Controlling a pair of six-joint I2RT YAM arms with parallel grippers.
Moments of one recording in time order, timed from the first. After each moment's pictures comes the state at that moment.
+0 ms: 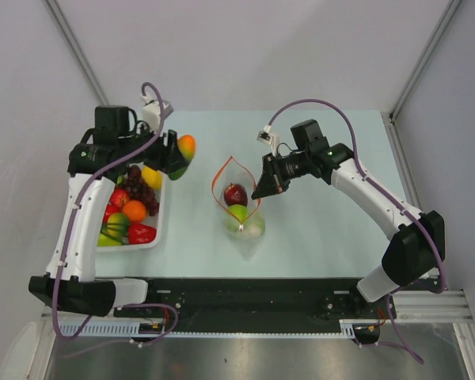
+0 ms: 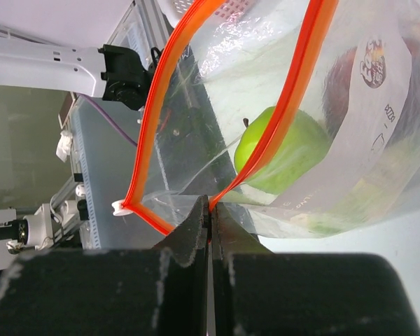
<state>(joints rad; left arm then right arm) -0.07 1.29 1.59 -1.03 0.49 0.19 0.53 1.55 1.41 -0.66 -0.93 0.13</state>
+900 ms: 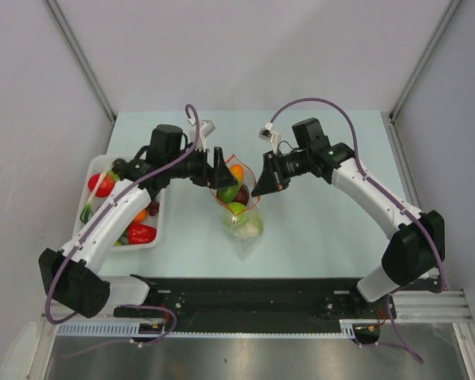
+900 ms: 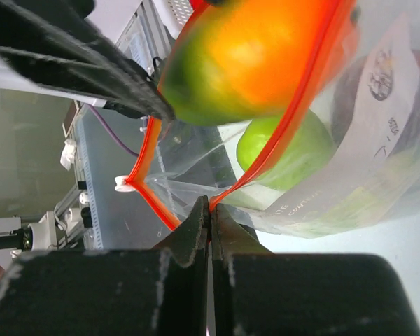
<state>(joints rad) -0.42 1.30 1.24 -0.56 0.58 -0.29 0.51 1.55 1.41 -0.63 -0.93 0.16</state>
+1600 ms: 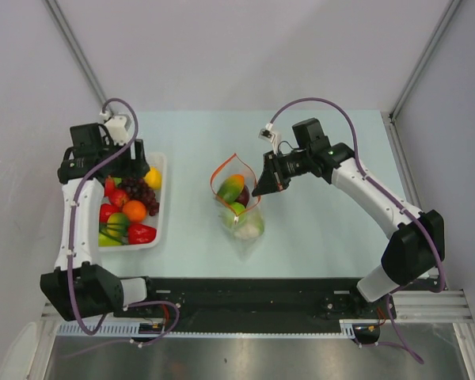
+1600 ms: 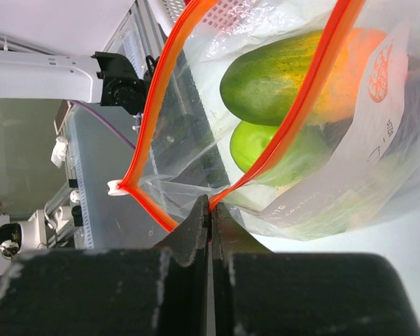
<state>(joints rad) 0.18 1.25 1.32 -0.80 0.33 0.15 0.51 1.55 1.40 -0.62 -0.93 0.13</state>
